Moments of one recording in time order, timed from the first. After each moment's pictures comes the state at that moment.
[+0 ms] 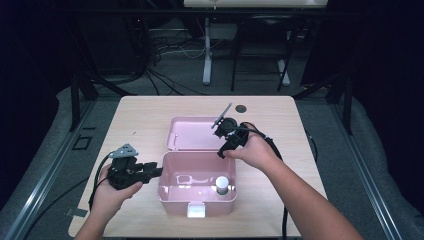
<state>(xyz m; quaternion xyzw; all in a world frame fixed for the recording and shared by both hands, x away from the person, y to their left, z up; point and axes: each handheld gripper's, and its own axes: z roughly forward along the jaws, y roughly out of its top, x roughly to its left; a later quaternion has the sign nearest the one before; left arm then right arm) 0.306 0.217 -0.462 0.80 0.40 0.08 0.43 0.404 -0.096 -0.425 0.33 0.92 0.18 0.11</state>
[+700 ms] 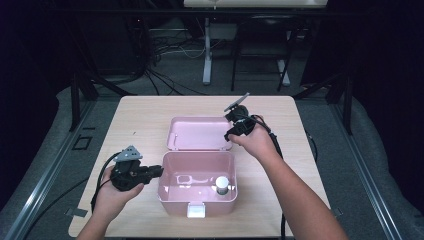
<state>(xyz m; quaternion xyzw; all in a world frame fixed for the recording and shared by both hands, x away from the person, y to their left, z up) 0.304 0.212 -0.466 0.82 0.38 0.09 0.42 0.441 -0.120 -0.433 0.47 0.85 0.22 0.12</state>
